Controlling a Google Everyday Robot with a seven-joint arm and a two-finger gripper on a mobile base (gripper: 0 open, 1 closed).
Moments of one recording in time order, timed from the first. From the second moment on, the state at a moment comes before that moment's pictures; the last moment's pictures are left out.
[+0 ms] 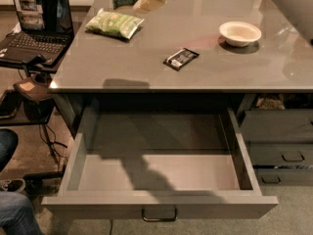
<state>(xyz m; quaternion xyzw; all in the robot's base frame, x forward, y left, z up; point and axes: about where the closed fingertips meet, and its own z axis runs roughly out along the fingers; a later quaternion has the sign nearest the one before) 0.693 0.017 1.068 -0.65 0.52 -0.09 0.55</state>
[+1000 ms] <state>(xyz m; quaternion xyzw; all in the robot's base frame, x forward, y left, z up) 0.748 0.013 0.926 -0.70 0.54 -0.07 0.46</state>
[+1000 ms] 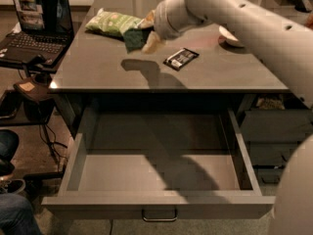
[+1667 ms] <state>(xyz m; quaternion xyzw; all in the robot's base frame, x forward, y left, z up) 0.767 -0.001 0.879 -0.68 0.58 -0.06 0.44</state>
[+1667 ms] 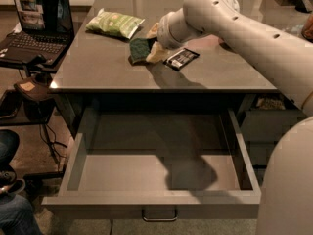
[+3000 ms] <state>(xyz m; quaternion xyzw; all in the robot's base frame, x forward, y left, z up) 0.767 -0.001 0.878 -0.68 0.58 -0.06 0.44</state>
